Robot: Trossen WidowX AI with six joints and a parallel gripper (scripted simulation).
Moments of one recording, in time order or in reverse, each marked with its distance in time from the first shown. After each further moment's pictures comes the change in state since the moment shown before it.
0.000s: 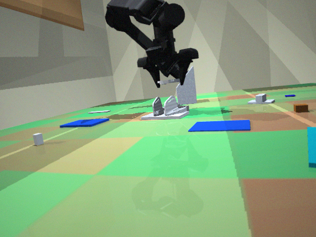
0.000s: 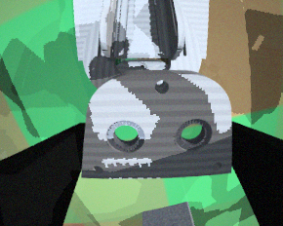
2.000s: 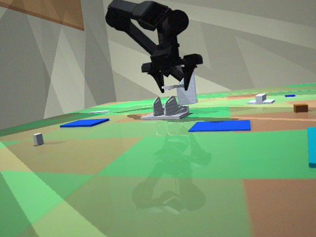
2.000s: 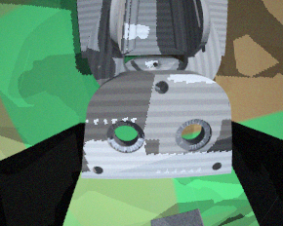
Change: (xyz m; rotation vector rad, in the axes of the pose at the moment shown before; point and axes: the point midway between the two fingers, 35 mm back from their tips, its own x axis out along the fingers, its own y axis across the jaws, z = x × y) arm 0.018 0.010 -0.005 0.012 -0.003 0.005
